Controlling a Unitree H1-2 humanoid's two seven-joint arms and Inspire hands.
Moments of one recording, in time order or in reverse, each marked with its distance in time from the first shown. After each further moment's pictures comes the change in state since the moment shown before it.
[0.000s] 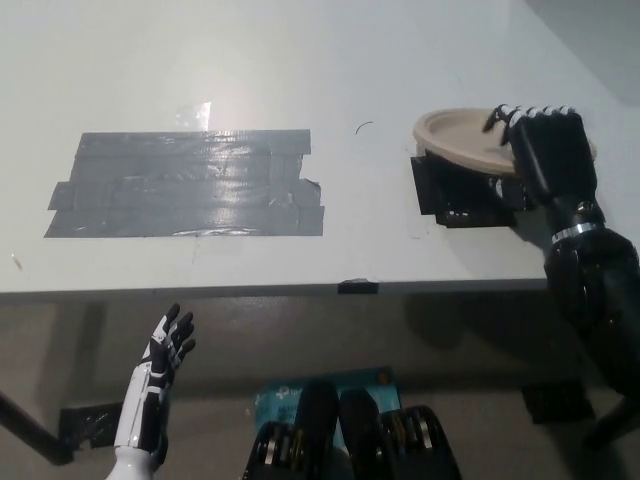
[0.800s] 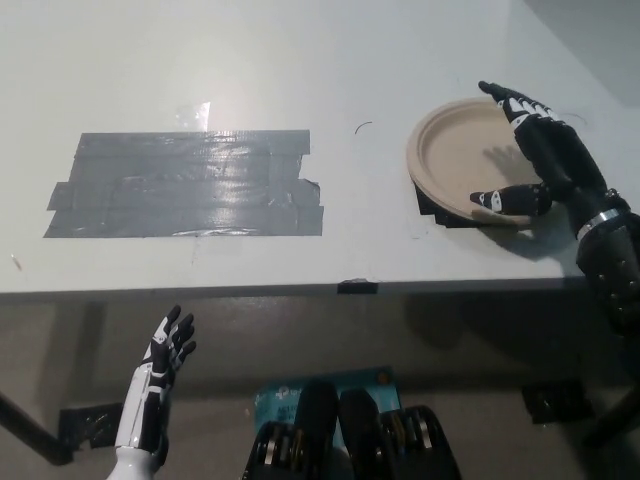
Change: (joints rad) left_arm 0.000 0.000 0.000 0.001 0.000 0.013 0.000; right_arm 0.064 -0.113 -0.019 -0.407 0.470 0.144 0.477
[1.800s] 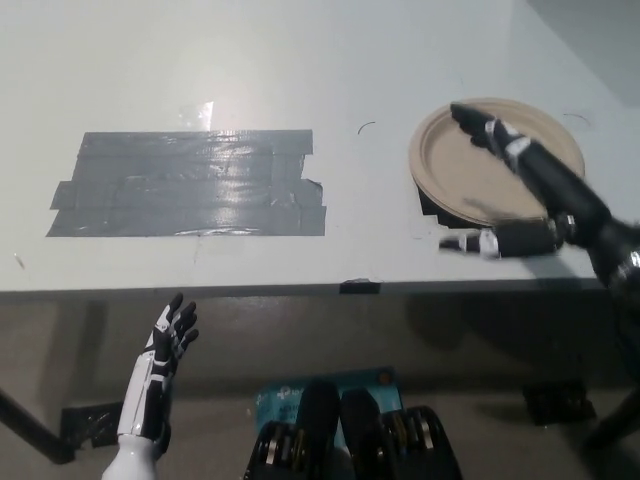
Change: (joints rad) left_arm -0.030 0.000 0.000 0.003 0.000 0.001 0.000; right_arm 0.175 -0.043 -0.103 -0.439 0.533 0.110 0.184
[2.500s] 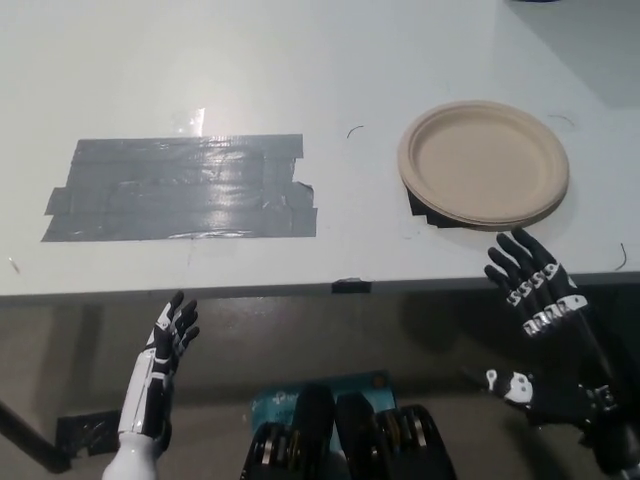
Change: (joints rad) left_arm 0.003 0.000 -0.002 0.001 0.000 0.000 0.000; right_arm 0.499 0.311 -0.202 -0.215 0.236 -0.127 -0.028
